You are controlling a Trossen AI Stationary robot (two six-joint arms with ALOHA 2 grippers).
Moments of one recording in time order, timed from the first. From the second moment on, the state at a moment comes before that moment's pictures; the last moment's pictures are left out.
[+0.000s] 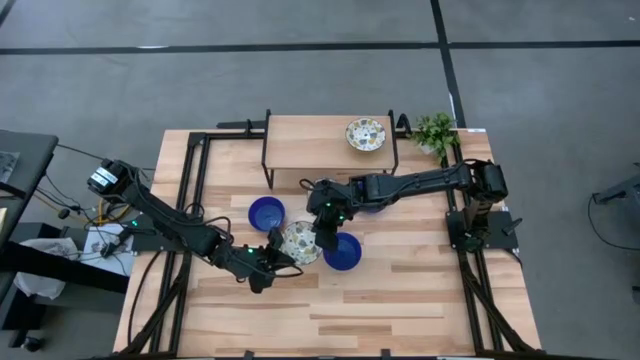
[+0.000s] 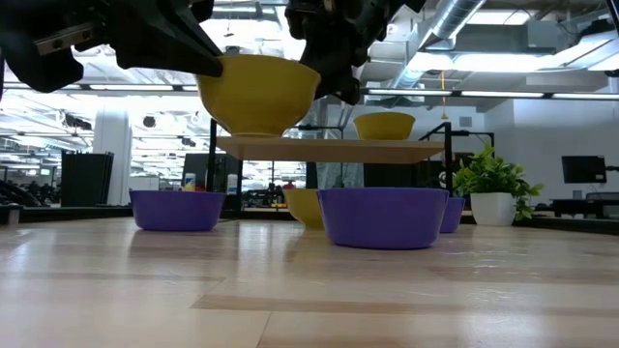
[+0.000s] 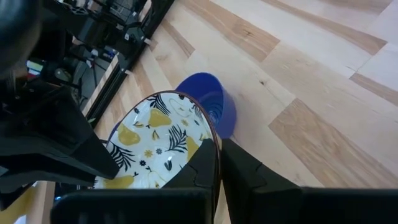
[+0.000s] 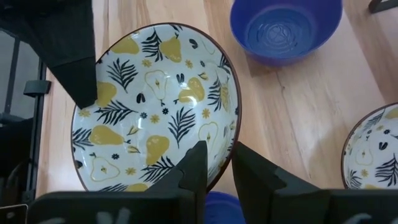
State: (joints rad) left arm -0.57 1.21 0.70 0.10 -0.50 0.68; right arm 0.03 1.84 1.49 -0.56 -0.15 0.25
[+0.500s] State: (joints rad) left arm -0.57 1.21 0.71 0.19 -0.54 0.77; right arm 0.03 1.84 1.49 -0.55 -0.14 0.33
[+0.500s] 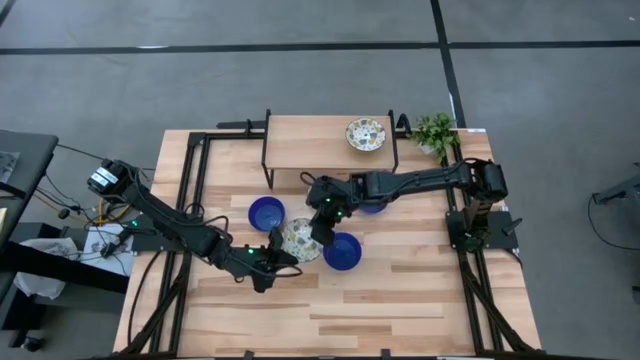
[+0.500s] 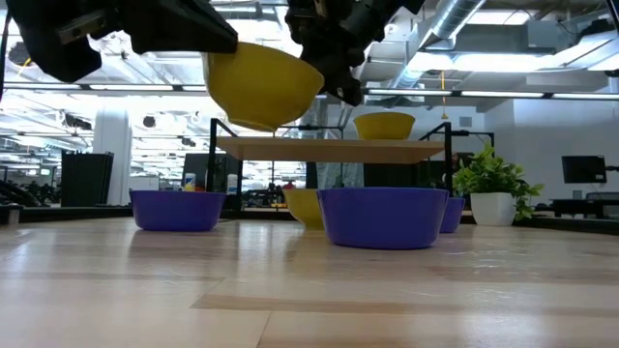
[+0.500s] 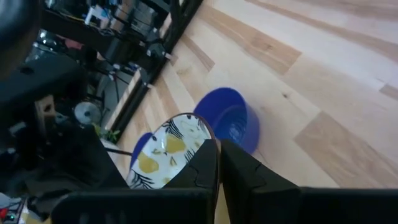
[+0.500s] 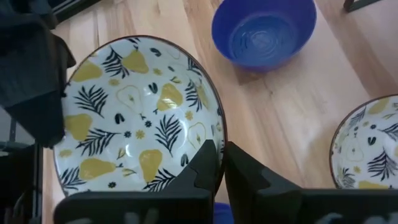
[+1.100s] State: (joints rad) left arm -0.57 1.21 0.71 0.20 -0.55 0.72; right arm 0.01 1.84 1.49 -0.63 -0.19 0.34
